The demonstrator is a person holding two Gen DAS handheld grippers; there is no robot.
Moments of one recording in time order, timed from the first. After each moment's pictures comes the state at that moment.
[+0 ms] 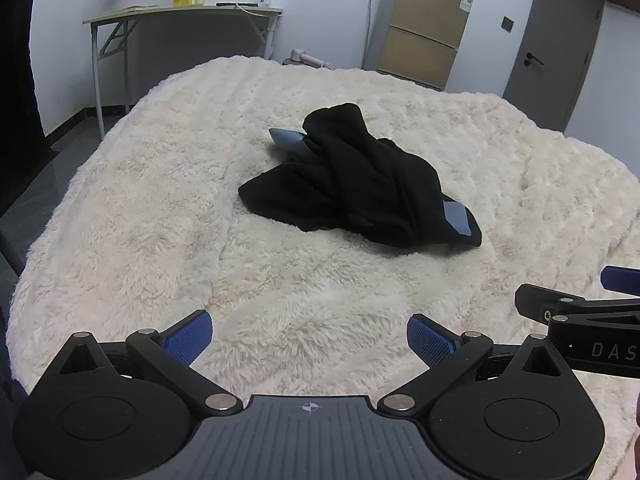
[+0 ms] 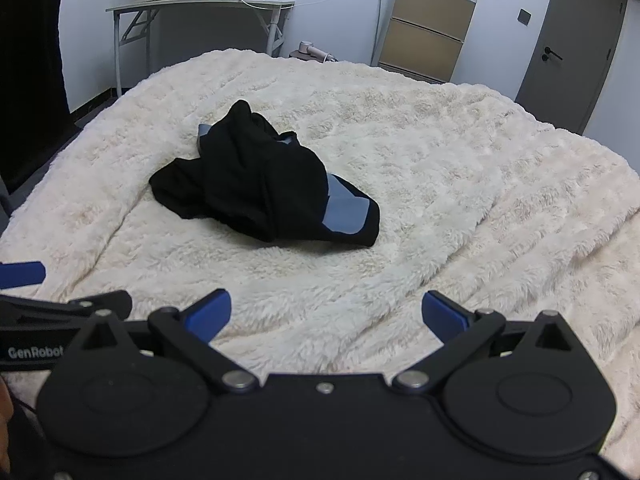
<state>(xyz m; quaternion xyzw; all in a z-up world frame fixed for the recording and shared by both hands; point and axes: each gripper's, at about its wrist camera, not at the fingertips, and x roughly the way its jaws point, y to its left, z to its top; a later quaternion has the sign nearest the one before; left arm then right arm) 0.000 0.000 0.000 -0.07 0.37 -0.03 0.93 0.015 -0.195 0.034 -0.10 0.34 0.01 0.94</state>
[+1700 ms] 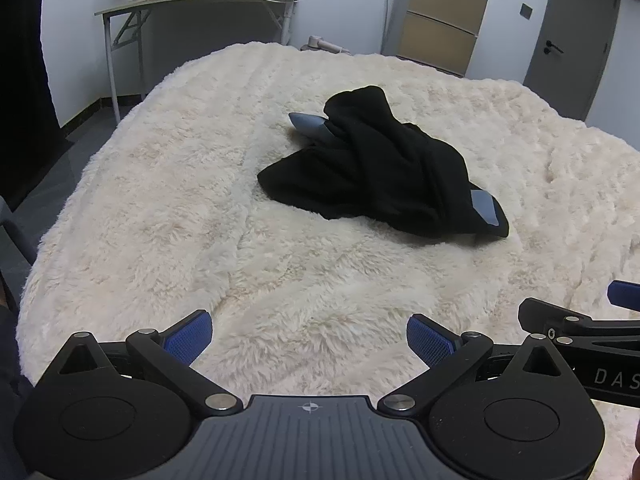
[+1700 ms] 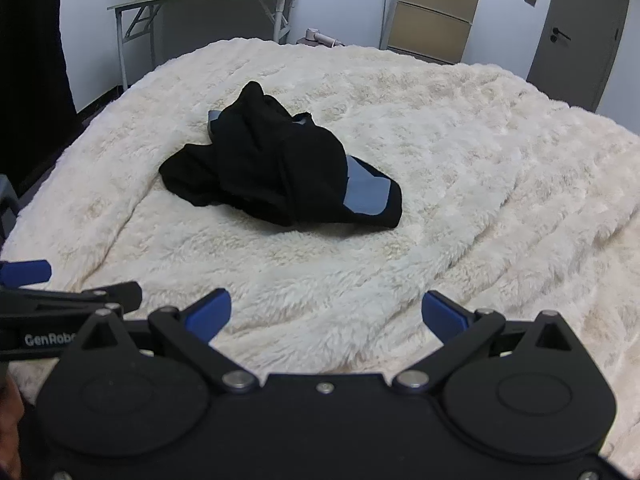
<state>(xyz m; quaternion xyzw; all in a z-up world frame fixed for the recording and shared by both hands) 0.014 0.004 -0.011 -0.06 0.39 0.00 0.92 0.010 -0.130 0.024 -0.08 0.36 0.03 0.93</state>
